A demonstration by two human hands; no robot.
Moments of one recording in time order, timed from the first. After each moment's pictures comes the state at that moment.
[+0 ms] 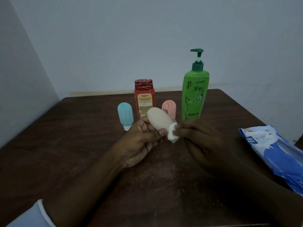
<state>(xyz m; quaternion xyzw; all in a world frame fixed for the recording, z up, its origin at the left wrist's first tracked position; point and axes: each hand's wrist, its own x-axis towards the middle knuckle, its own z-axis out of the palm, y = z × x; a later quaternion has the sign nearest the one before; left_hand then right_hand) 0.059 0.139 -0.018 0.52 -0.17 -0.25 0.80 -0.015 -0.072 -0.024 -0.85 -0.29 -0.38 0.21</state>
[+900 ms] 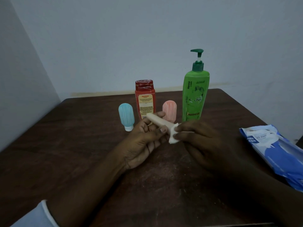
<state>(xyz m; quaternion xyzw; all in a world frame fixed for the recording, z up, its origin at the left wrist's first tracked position) 0.055 0.137 -0.019 0.48 -0.15 -0.25 0.83 -0.014 -0.073 -0.025 -0.86 -0.32 -0.35 0.18</state>
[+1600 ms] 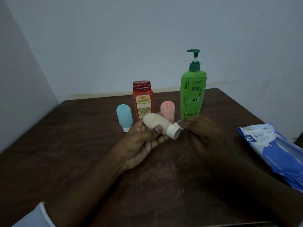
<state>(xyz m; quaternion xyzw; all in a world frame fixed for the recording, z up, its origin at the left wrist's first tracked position) 0.048 0.134 -0.005 0.44 -0.10 -0.26 0.85 -0.009 -0.079 -0.023 -0.87 -0.22 -0.38 0.23</state>
